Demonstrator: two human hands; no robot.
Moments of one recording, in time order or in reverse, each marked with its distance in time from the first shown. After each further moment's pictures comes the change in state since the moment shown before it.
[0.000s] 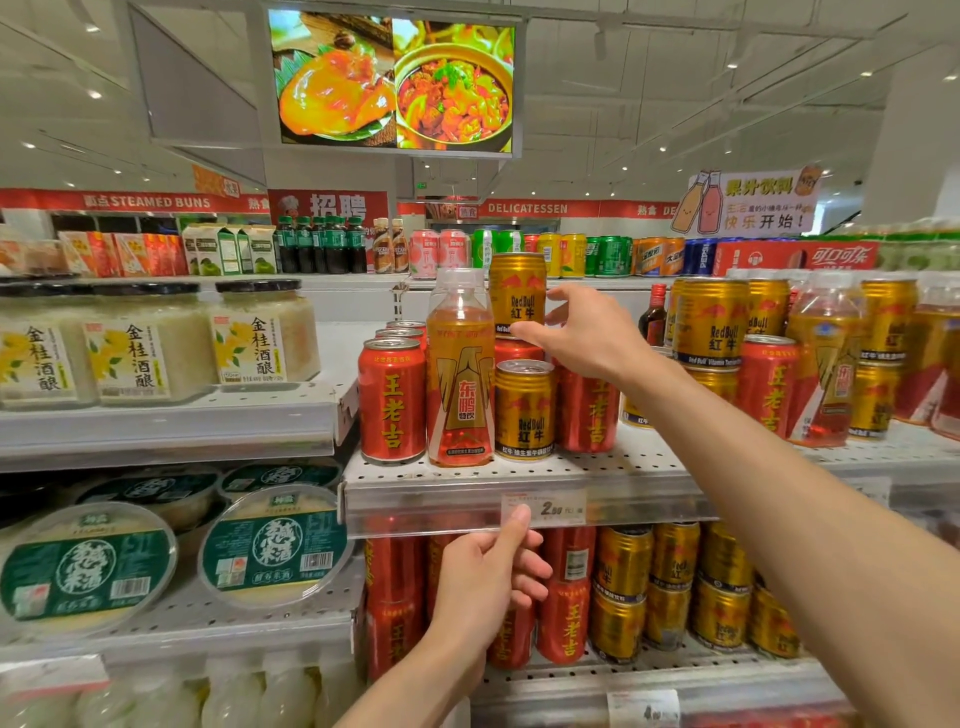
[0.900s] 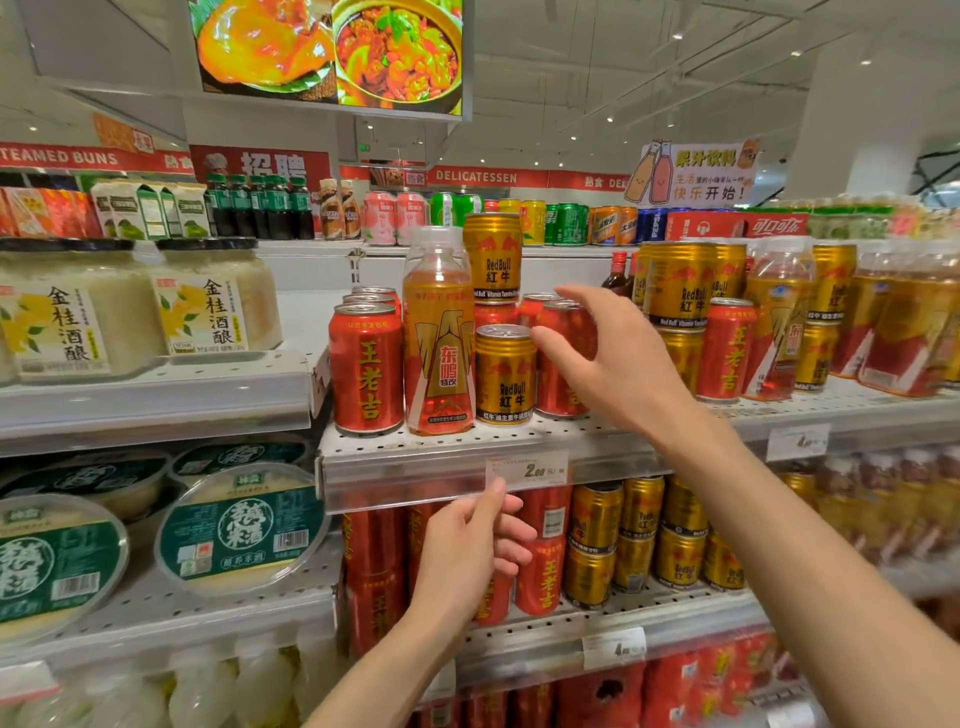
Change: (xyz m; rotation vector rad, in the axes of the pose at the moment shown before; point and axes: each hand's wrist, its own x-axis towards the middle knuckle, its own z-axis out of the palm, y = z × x) left_hand -0.002 -0.002 -0.011 0.006 -0.096 0.033; right_hand -0.083 0.018 0.000 -0.041 0.174 -0.098
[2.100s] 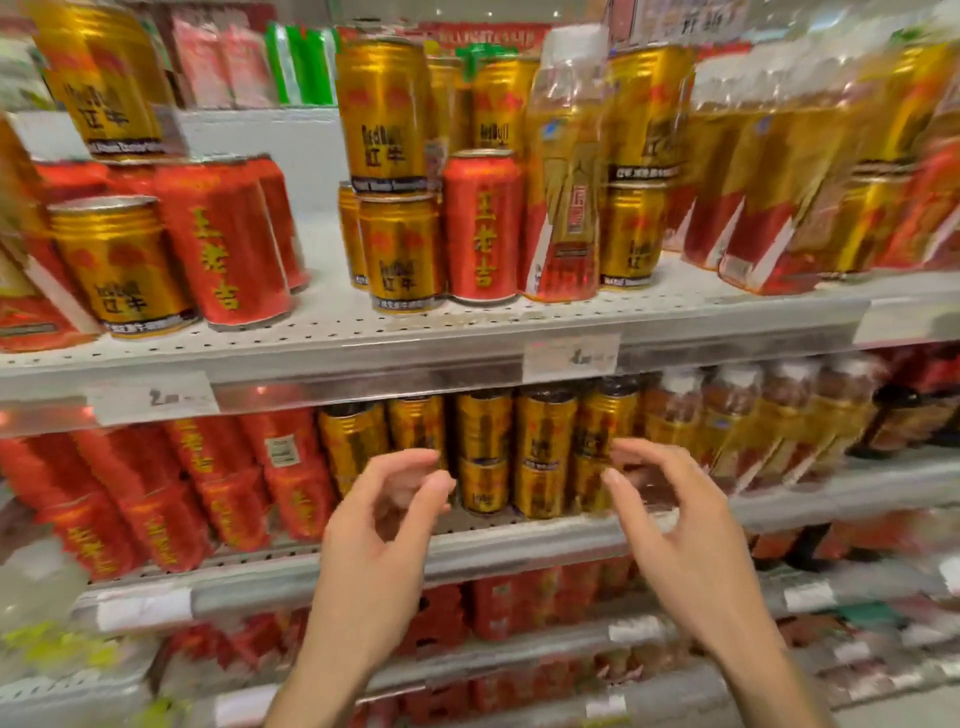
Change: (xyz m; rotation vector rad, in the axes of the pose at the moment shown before) left_hand -0.026 -0.072 0.225 0.294 0.218 0.241; right_hand -0.202 0.298 -0.075 0.333 -0.084 0.387
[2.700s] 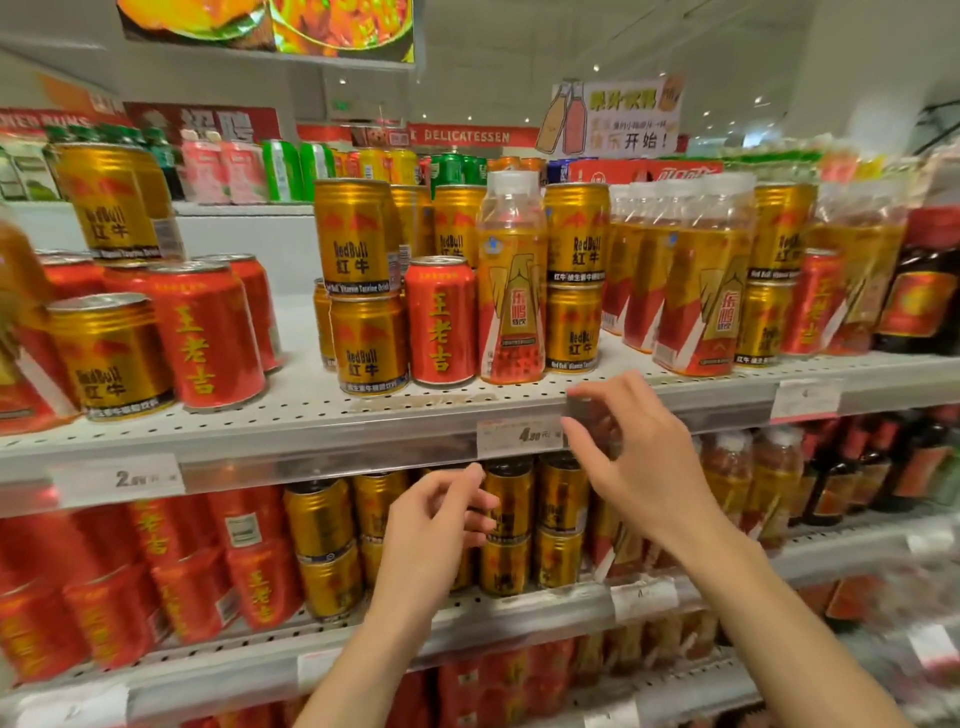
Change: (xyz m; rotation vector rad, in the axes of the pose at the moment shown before) left_hand 0.050 0.020 0.076 -0.250 -0.078 -0.208; right_hand 0.100 -0.024 -0.040 -0.267 0.124 -0.459
